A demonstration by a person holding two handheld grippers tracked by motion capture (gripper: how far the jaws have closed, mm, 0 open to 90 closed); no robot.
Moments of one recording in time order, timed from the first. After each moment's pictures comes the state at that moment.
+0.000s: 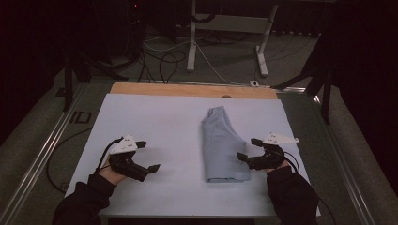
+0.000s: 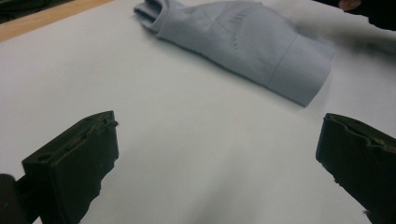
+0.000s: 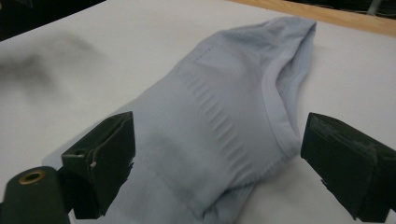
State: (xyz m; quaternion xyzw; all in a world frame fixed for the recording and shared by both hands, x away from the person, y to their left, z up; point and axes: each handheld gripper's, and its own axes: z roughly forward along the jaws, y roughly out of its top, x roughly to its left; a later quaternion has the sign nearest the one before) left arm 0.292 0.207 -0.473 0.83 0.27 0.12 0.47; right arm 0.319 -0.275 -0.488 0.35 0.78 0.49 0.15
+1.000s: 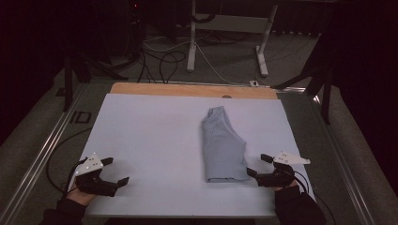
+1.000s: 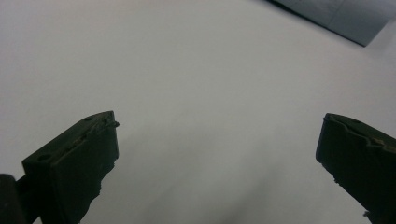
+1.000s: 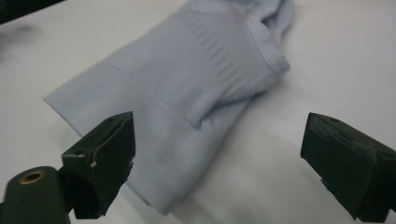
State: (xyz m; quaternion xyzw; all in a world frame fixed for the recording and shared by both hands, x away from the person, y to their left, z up) left arm 0.252 0.291 -0.521 0.80 0.36 0.16 0.45; right arm 0.276 -0.304 -0.521 0.39 0.77 0.49 0.16
